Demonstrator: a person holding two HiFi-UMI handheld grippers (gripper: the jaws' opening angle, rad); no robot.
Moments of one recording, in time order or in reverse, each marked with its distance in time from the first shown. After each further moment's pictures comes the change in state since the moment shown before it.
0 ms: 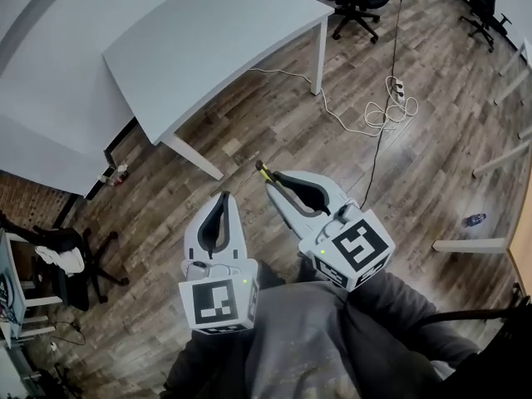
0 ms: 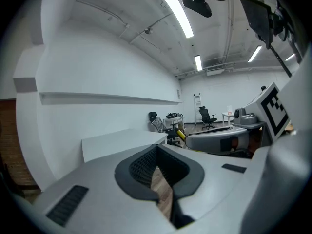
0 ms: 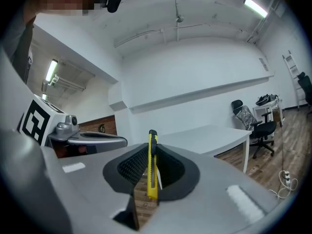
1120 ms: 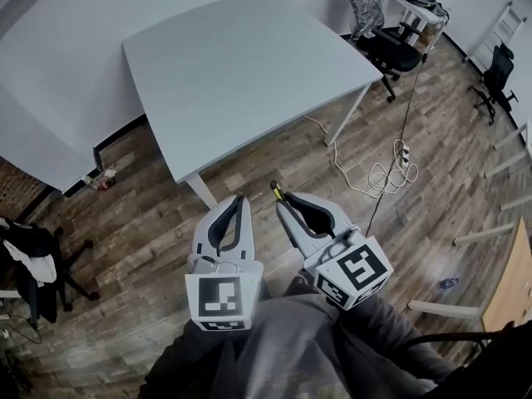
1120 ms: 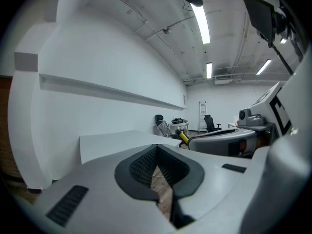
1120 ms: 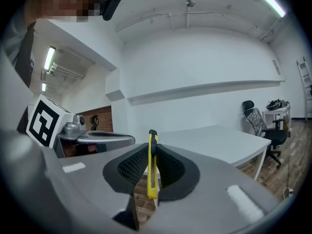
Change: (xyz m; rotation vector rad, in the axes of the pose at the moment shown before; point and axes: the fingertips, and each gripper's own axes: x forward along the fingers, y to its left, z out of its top) left arm 0.138 0.193 -0.003 -0.114 -0.045 -0.021; right arm 0.229 -0.024 0.014 -0.071 0.087 0.017
